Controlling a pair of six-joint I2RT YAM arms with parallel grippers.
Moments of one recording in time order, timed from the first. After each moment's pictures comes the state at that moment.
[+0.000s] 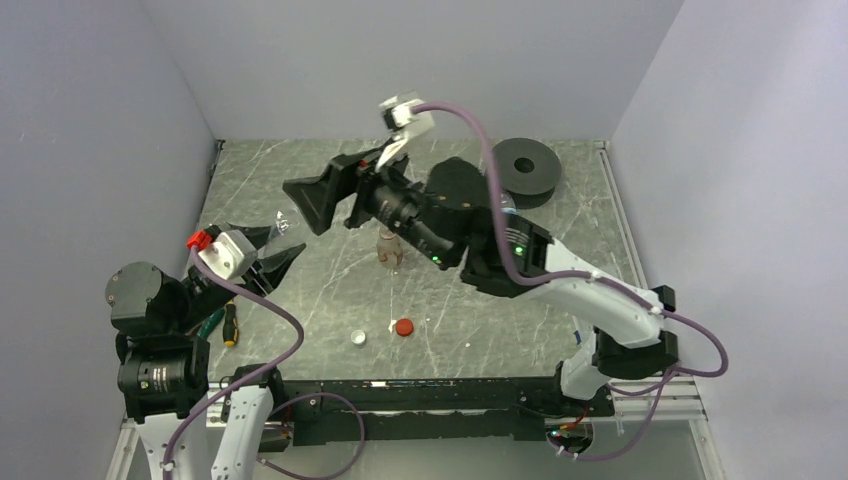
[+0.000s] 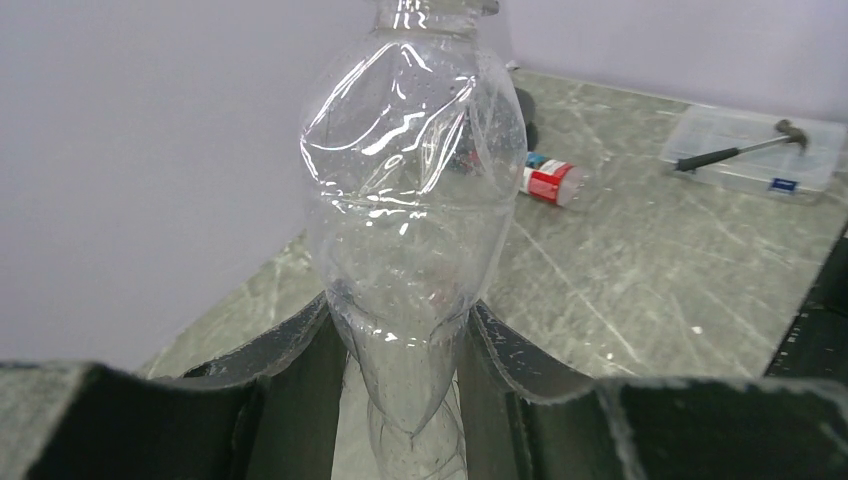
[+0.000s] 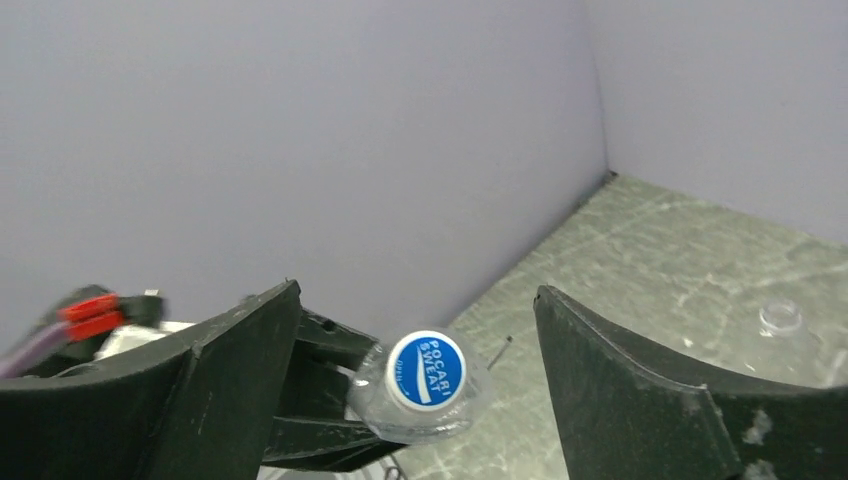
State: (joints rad) left arm 0.11 0.51 1.14 -0.54 0.92 0.20; right arm 1.32 1.57 2.06 -0.29 0.40 0.35
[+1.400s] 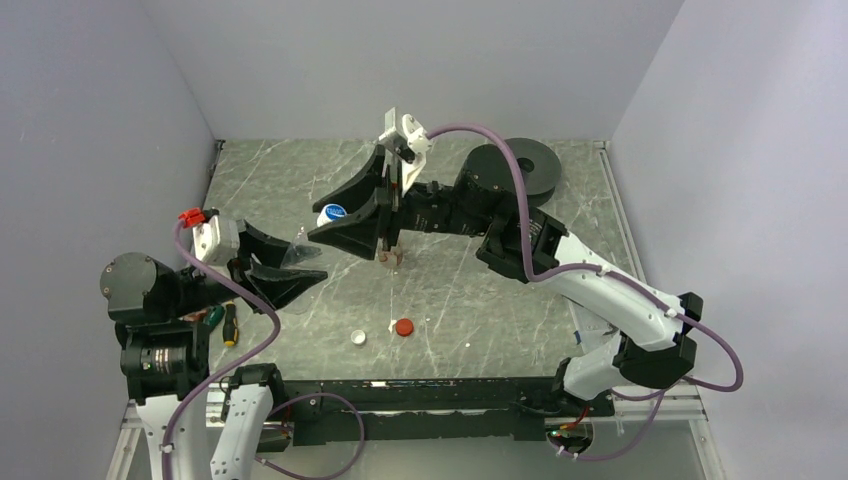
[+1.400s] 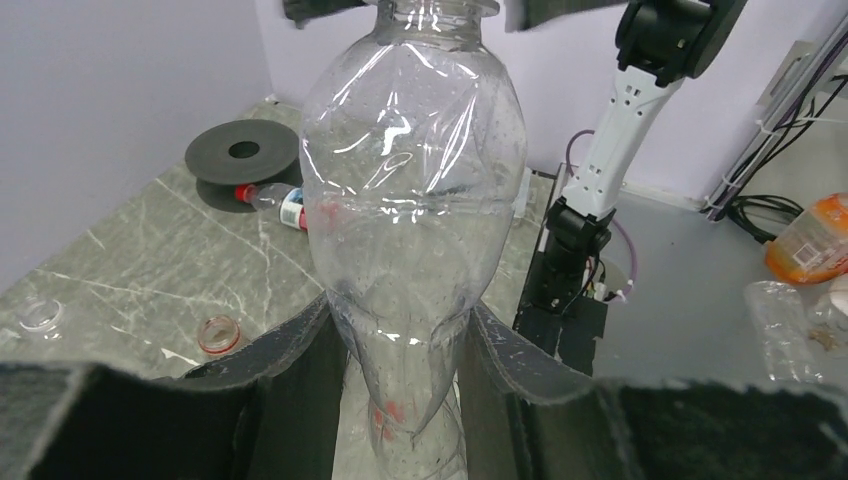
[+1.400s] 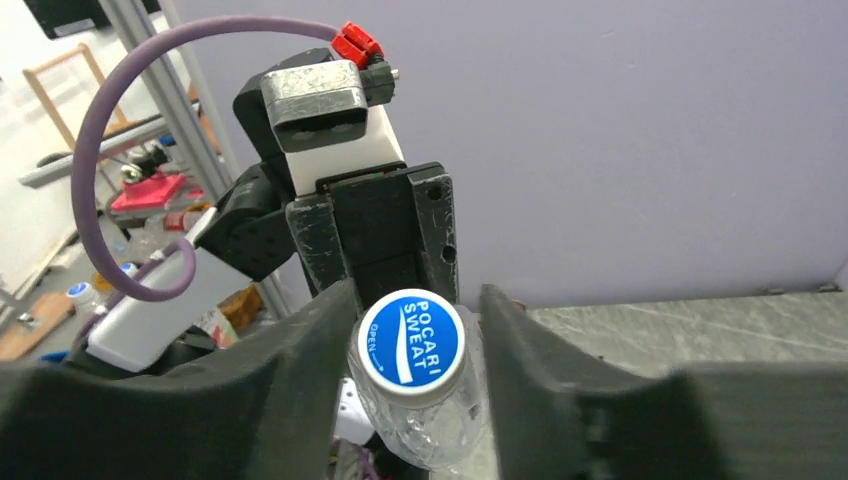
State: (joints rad) left arm 0.11 0.57 1.14 -0.34 1.29 -0.27; right arm 1.12 1.45 1.77 -0.07 -0.46 0.25
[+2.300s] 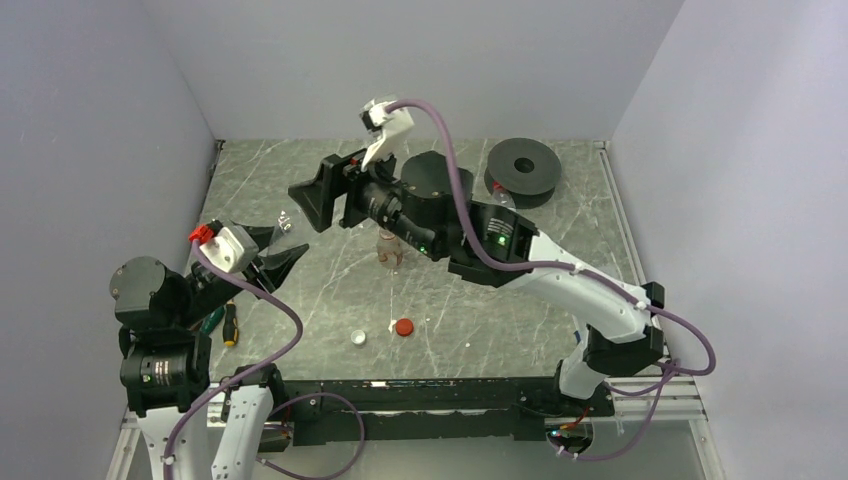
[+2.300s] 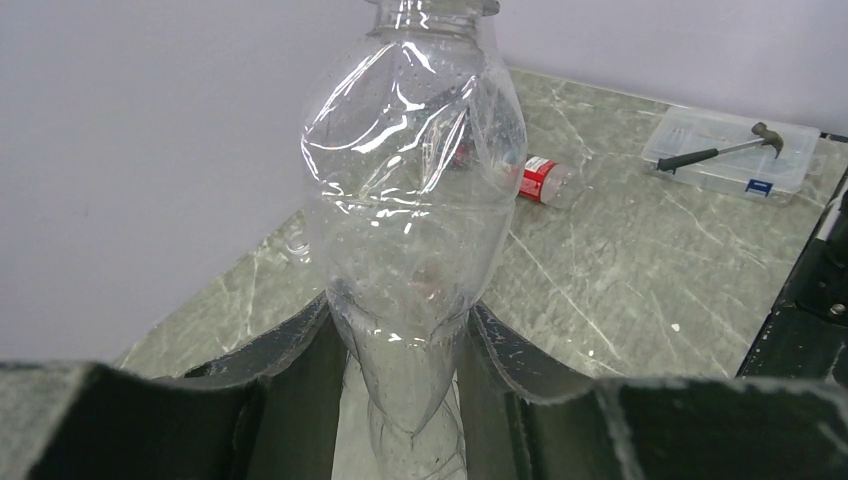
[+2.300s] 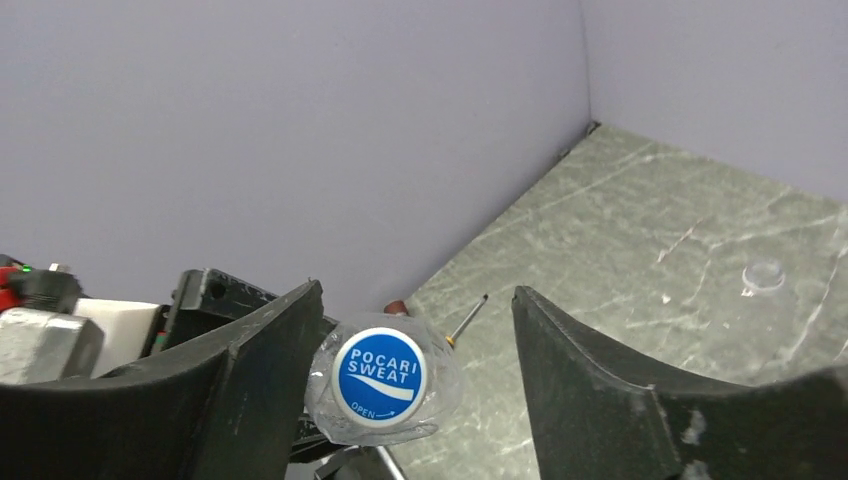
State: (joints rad) left arm 0.11 0.53 1.13 -0.54 0.93 0.17; right arm 1.27 1.63 2.09 -0.40 0.36 0.38
